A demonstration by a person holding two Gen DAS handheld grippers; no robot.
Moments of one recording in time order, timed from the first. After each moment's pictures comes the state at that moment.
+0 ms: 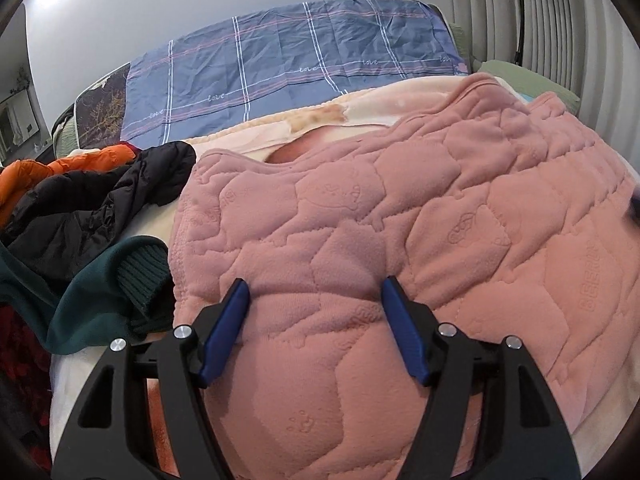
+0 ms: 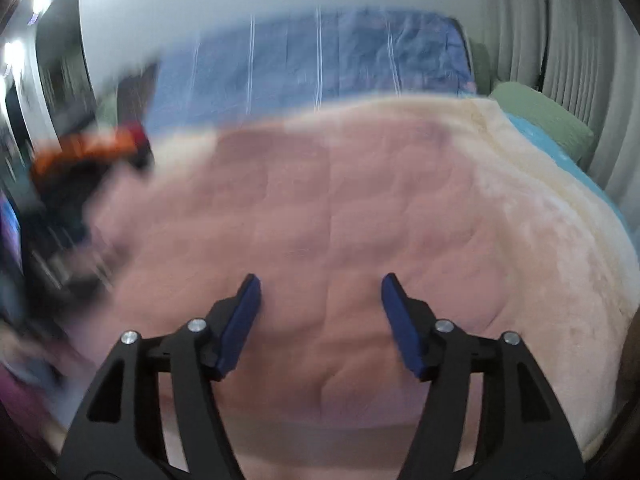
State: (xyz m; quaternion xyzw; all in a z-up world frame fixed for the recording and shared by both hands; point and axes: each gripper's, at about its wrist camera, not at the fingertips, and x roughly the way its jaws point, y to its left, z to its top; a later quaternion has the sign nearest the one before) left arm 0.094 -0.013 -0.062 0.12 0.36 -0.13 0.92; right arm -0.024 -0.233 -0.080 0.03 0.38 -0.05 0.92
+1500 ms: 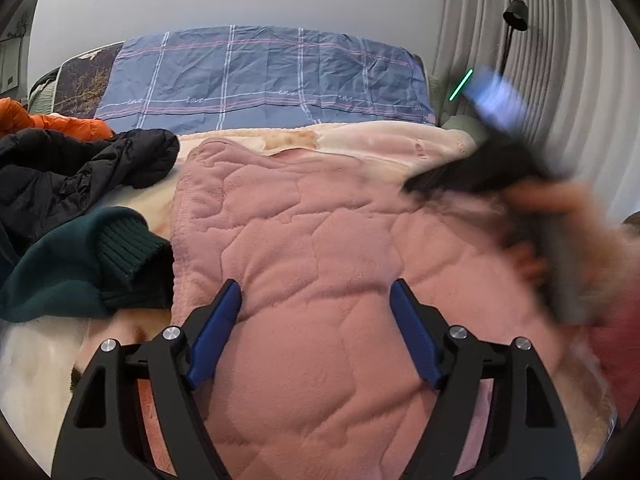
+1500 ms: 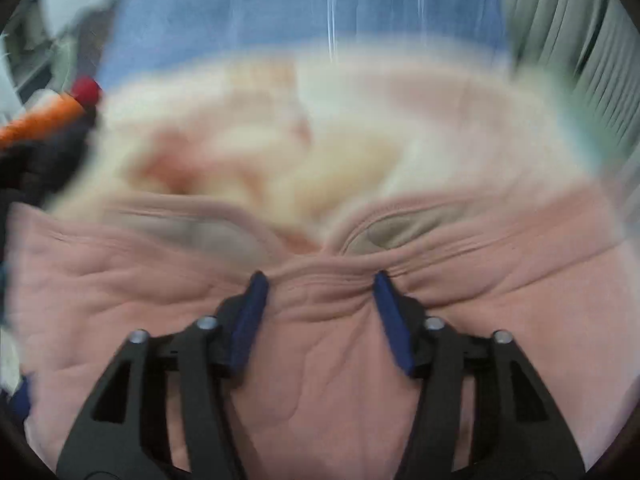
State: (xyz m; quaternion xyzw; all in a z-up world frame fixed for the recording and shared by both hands) left arm 0.079 0.031 -0.065 0.00 0.32 -0.22 0.92; right arm 0.211 -0.194 -0.146 0.05 0.51 -0.06 0.85
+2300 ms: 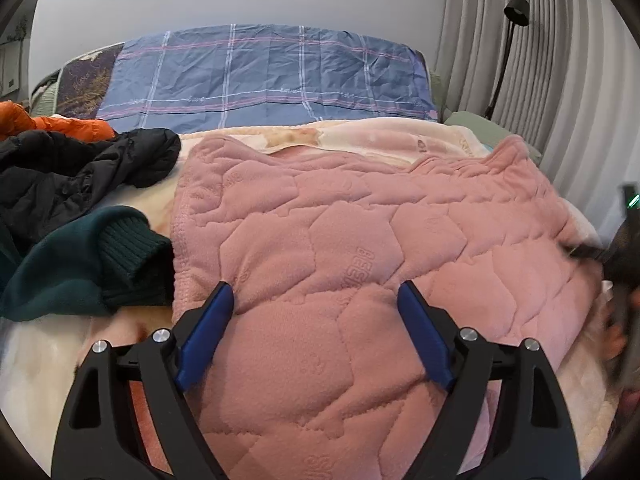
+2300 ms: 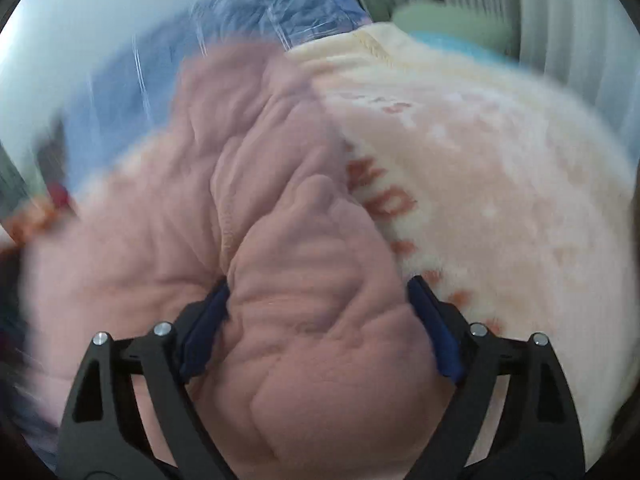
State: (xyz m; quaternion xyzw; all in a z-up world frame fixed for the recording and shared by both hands) left arm 0.076 0.035 -0.064 0.01 0.33 -0.20 0.92; right arm -0.016 -0.351 -0.104 0.24 0.38 -0.15 0.88
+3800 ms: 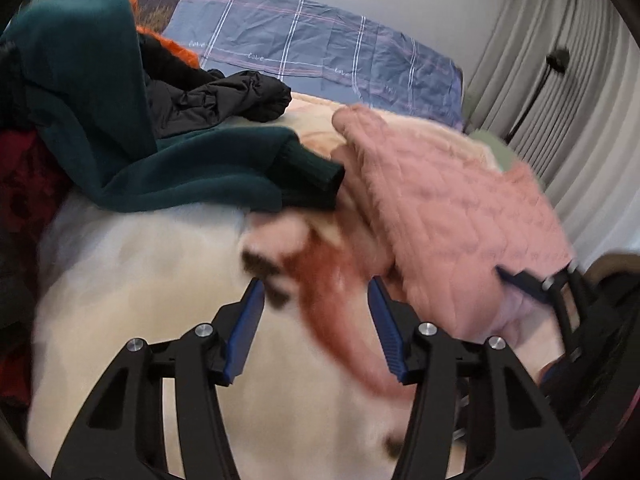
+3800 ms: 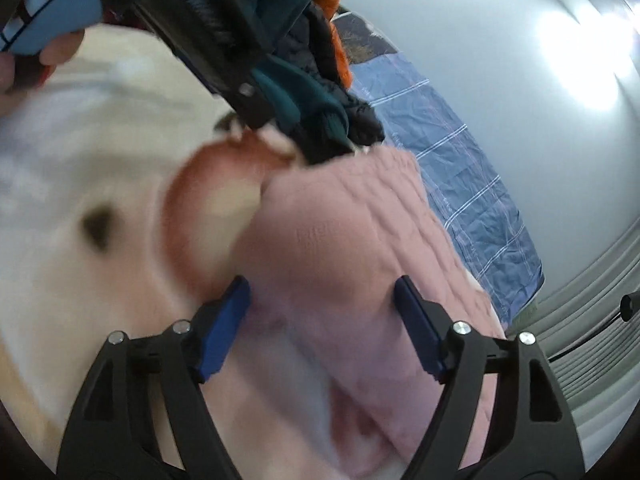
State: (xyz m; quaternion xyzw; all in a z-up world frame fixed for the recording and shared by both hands) left arm 0.045 0.198 -0.069 -0.11 0.39 -0.19 0.89; right arm -0.045 0.063 -0.155 -0.44 0.23 0.10 0.86
